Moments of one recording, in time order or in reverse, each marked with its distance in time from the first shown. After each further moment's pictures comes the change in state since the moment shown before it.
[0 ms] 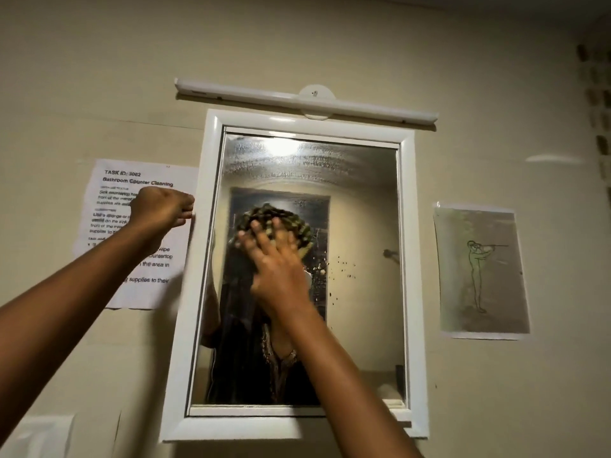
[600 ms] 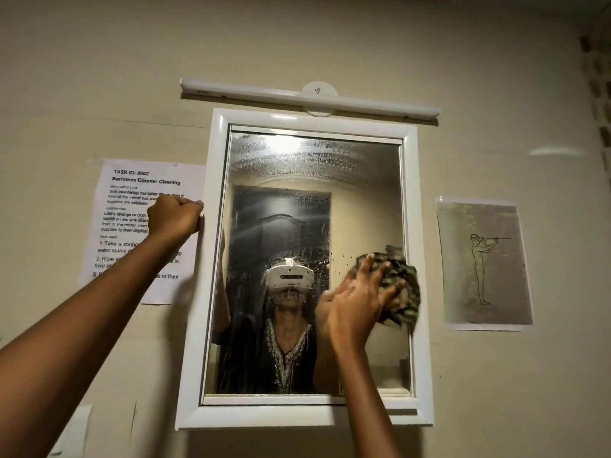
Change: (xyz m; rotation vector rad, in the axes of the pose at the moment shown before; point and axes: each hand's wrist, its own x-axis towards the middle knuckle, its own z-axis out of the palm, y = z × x) left_hand -0.012 -0.010 0.004 0.051 0.092 -0.033; right_hand -0.069 0.044 0.001 0.093 0.408 0.887
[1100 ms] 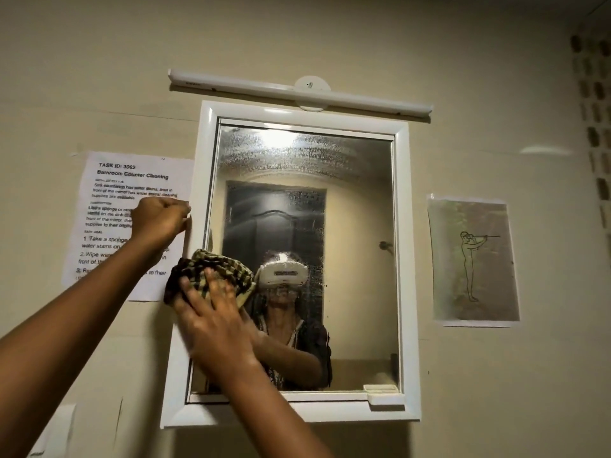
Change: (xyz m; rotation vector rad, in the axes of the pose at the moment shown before) left_hand -0.008 -0.007 0.001 -0.016 -0.013 0.005; right_hand -0.104 -0.068 0.046 -0.101 -0.524 -1.070
